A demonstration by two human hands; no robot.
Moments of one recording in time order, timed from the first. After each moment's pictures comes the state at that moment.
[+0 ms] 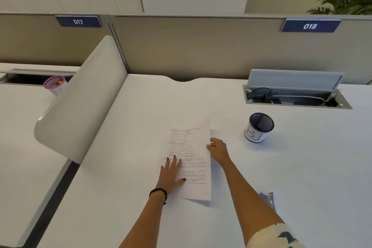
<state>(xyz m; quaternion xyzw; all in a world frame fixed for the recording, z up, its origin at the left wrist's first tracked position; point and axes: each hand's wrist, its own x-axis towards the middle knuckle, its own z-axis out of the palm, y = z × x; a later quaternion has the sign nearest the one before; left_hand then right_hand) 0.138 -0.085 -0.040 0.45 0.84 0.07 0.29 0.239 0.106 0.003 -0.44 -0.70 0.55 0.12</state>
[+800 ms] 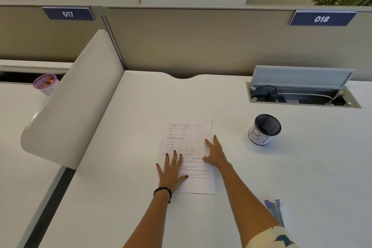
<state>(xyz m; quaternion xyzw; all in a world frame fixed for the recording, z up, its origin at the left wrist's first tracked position) 0.125 -0.061 -0.045 0.41 0.87 0.05 0.27 0.214 0.118 -0.041 -0.40 -0.84 0.36 -0.07</state>
